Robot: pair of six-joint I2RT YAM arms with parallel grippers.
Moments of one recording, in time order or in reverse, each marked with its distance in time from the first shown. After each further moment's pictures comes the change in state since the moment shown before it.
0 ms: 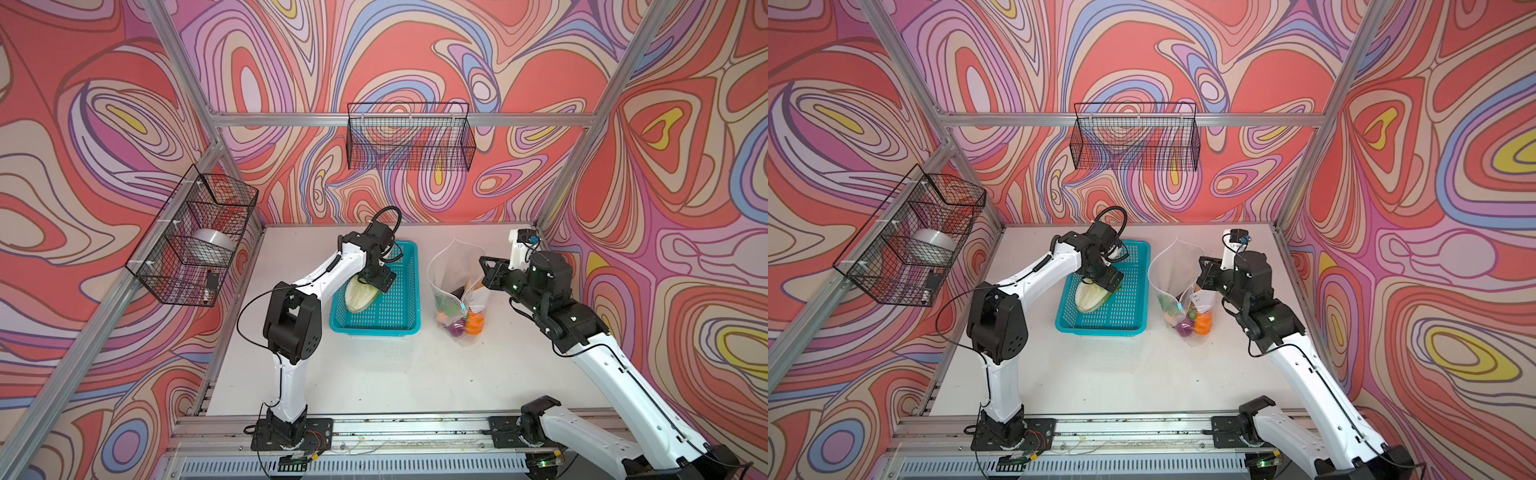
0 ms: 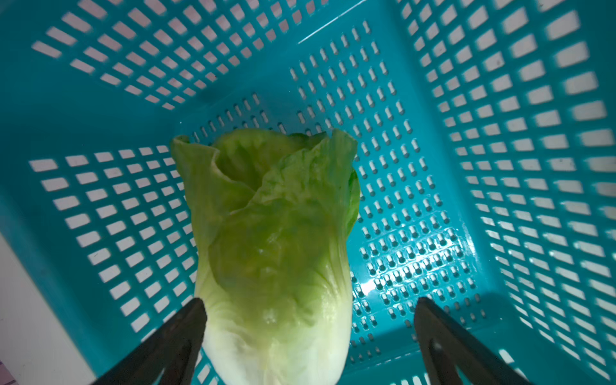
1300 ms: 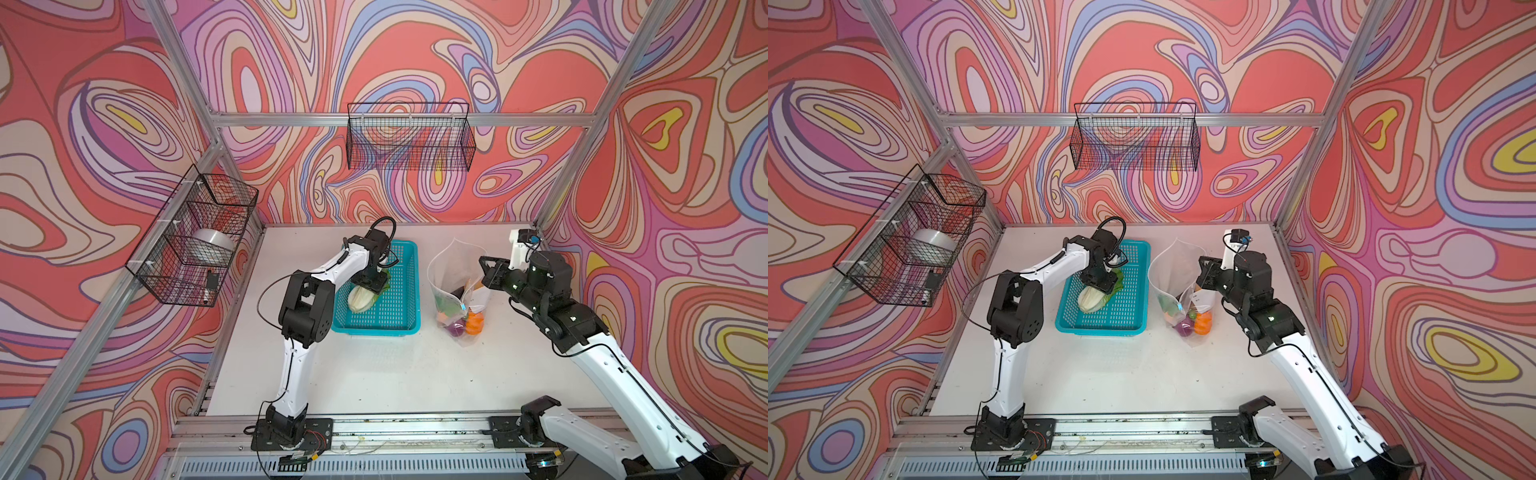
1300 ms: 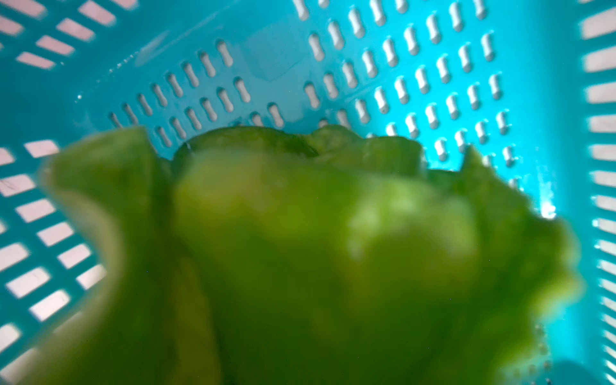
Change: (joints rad) left arm 0.042 0.175 0.048 0.008 0.059 -0.003; right arm 0.000 0.001 -0.002 0.006 0.000 0.027
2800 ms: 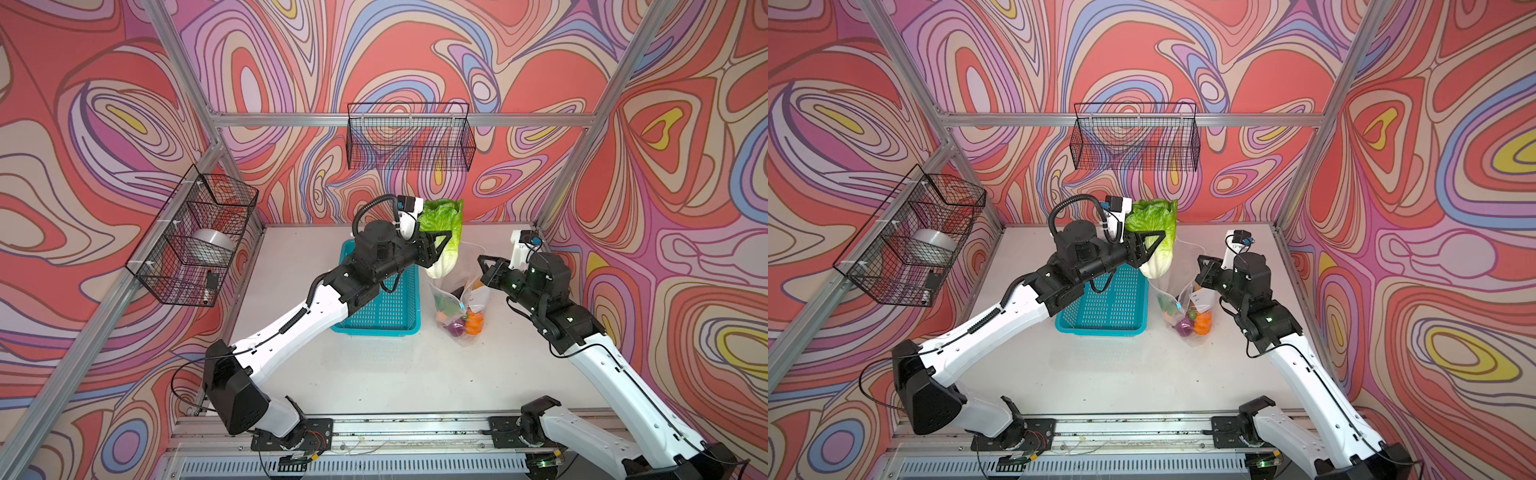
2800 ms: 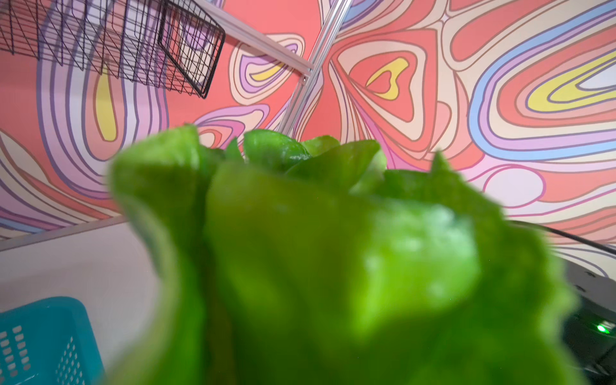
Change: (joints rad) left arm -0.345 -0.698 -0.405 1.094 0.175 -0.526; right arm 0.000 -0.002 -0.033 0.064 -0.008 0.092
